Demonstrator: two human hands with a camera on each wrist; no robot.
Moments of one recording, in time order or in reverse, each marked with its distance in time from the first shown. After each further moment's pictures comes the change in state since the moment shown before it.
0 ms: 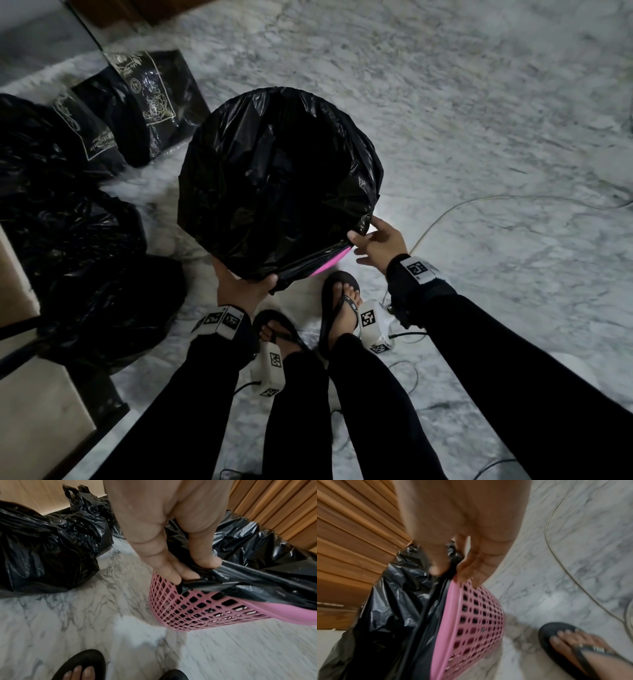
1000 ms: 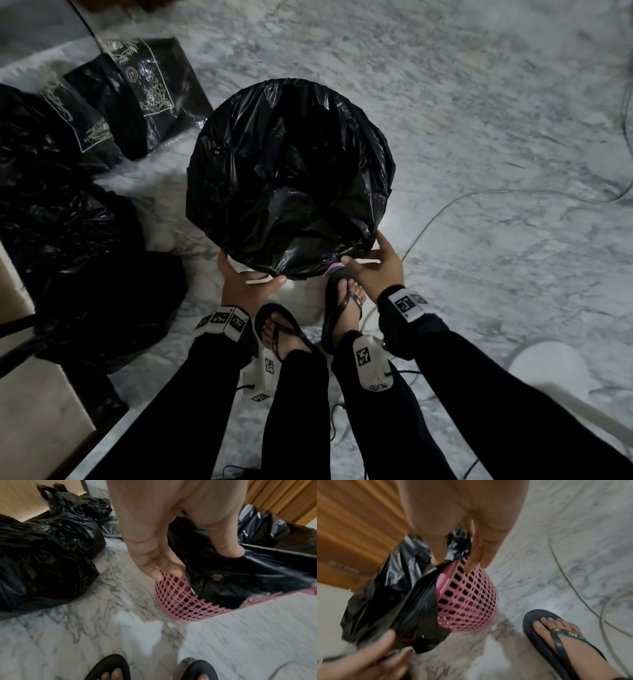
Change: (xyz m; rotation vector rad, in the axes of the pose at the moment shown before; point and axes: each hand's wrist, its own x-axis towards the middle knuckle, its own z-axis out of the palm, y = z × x) left_hand -0.017 0.006 -0.019 0.193 0.010 0.058; right_hand -0.044 0.032 0.030 -0.156 0.190 -0.039
